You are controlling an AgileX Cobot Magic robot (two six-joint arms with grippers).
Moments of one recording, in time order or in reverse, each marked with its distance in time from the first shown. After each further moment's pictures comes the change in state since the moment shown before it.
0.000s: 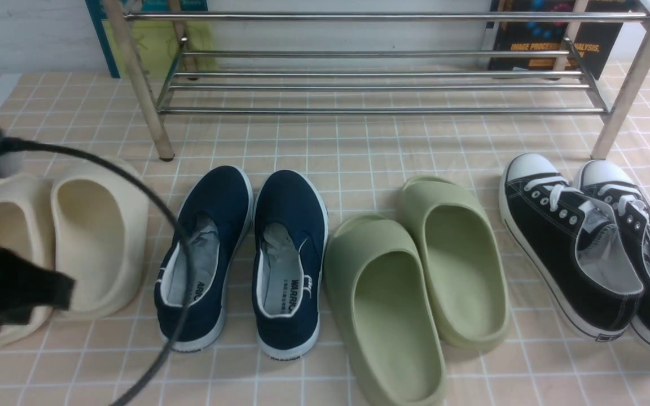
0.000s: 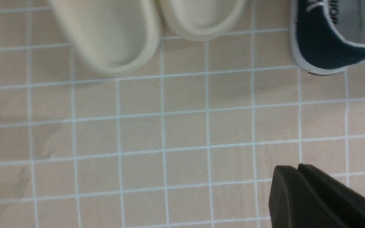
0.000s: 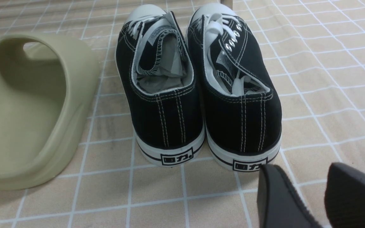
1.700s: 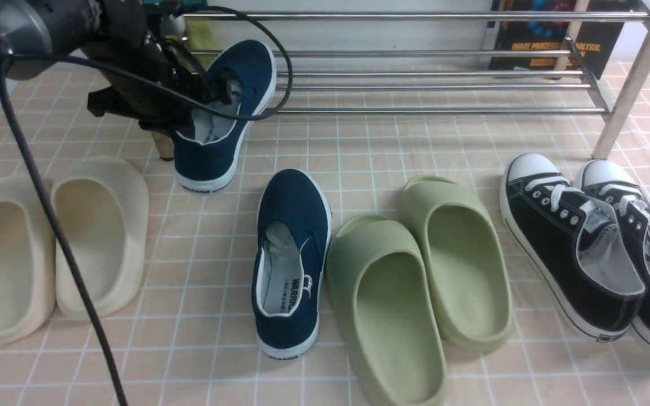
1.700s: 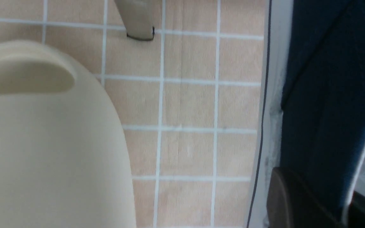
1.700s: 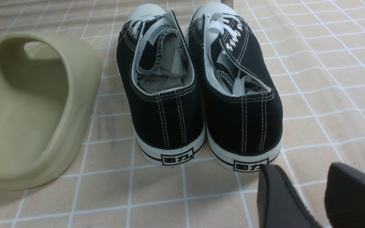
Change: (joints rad) right arm 0.000 0.000 0.000 0.000 0.000 0.000; left arm 0.043 0.943 -0.850 -0.112 -0.249 -0.123
